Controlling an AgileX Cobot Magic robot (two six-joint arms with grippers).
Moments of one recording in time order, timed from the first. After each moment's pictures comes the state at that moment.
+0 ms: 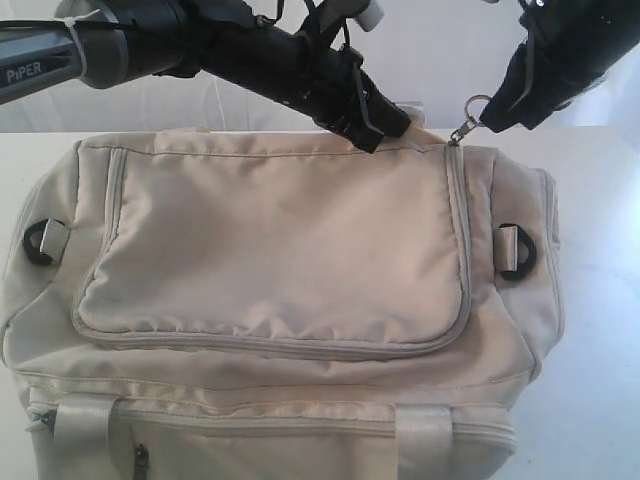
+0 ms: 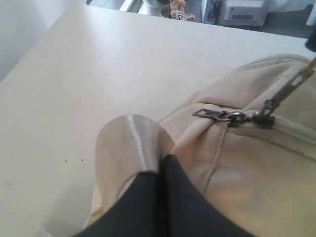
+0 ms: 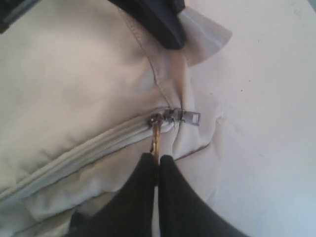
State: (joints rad) left arm -0.42 2.11 -1.95 -0.99 0.83 1.26; right arm -0.02 1.62 -1.60 0.36 1.21 -0.93
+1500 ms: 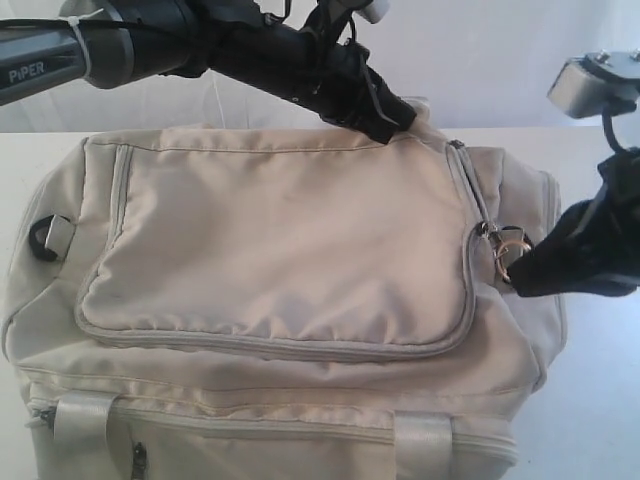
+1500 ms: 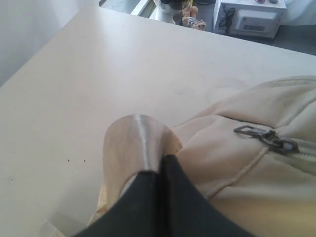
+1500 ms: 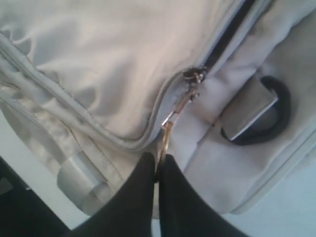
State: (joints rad) left arm -0.43 2.11 -1.95 -0.96 0.78 1.16; right arm -0.02 1.10 -0.91 0.57 1.12 -0.60
